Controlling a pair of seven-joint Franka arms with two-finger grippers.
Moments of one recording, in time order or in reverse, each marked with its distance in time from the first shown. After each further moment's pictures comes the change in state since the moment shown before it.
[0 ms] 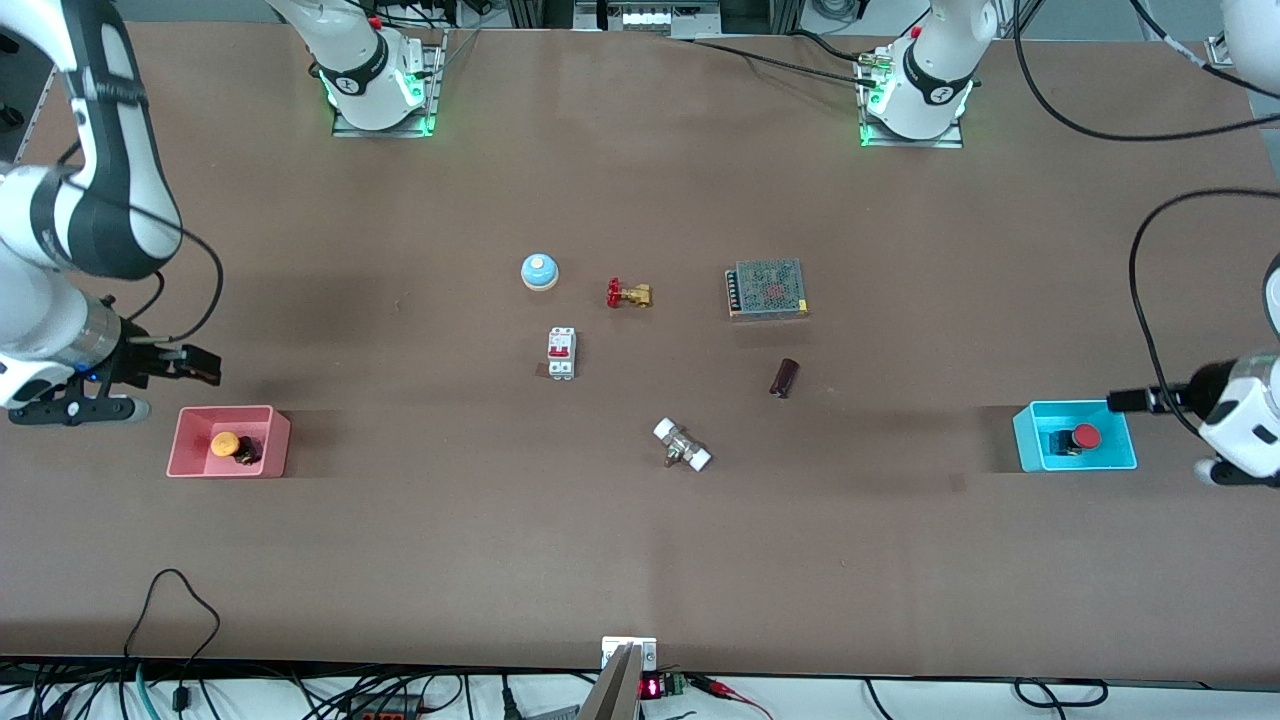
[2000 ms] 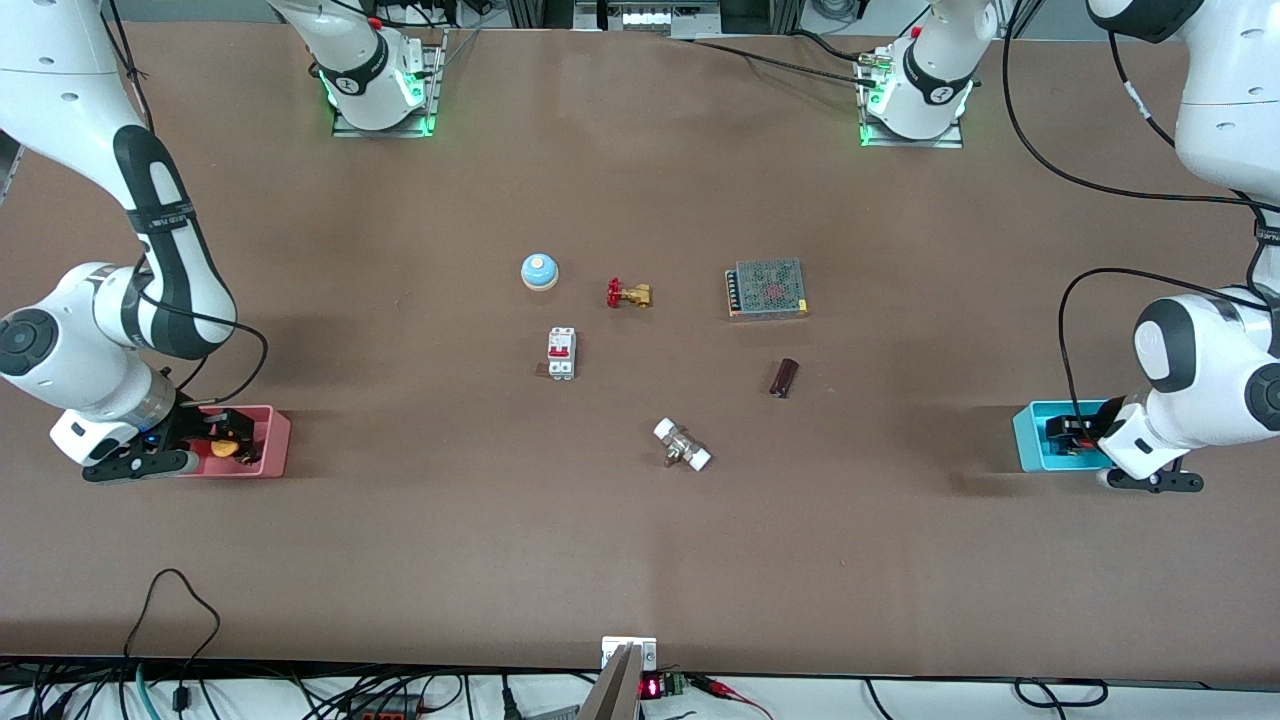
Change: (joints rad) left arm 0.069 0.113 -0.011 -0.323 0.001 0.488 0.076; right arm -0.037 0.278 0.001 0.040 0.022 0.375 -0.167
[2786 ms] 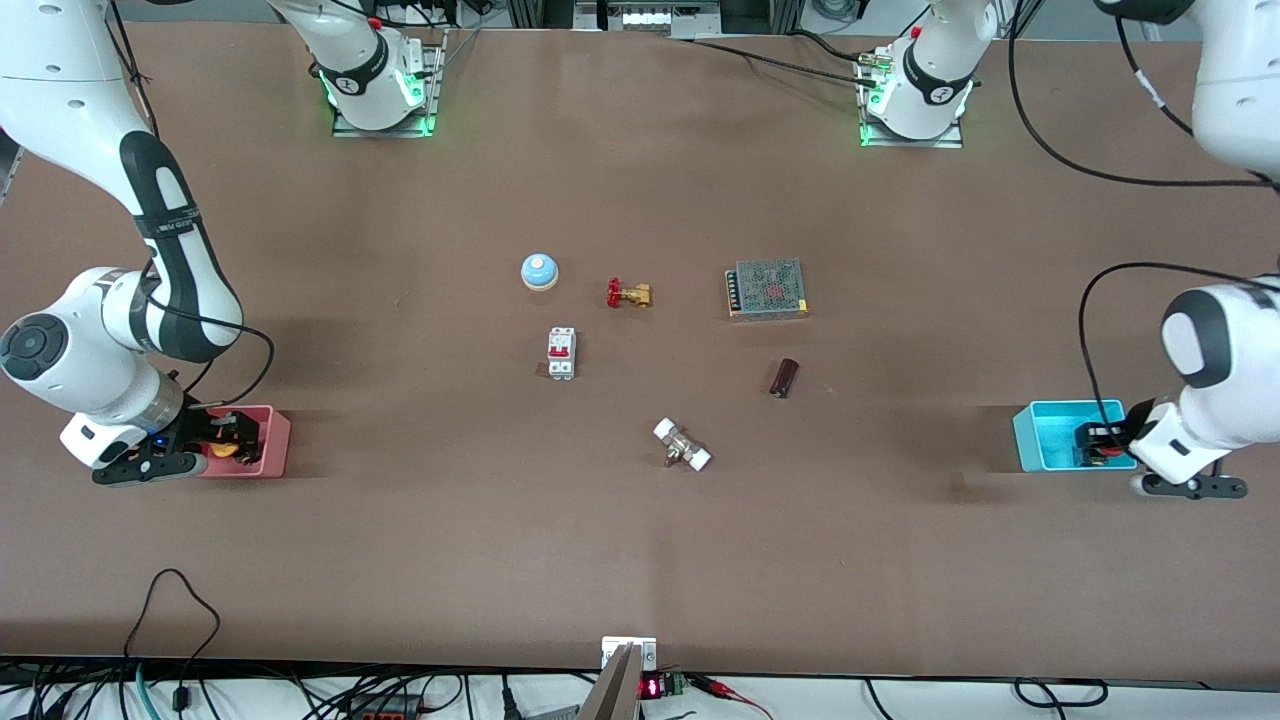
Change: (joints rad) left arm 0.000 -0.081 -0.004 0.034 0.000 -0.059 0.001; right arm 0.003 0.008 0.005 0.006 0.001 0.002 0.000
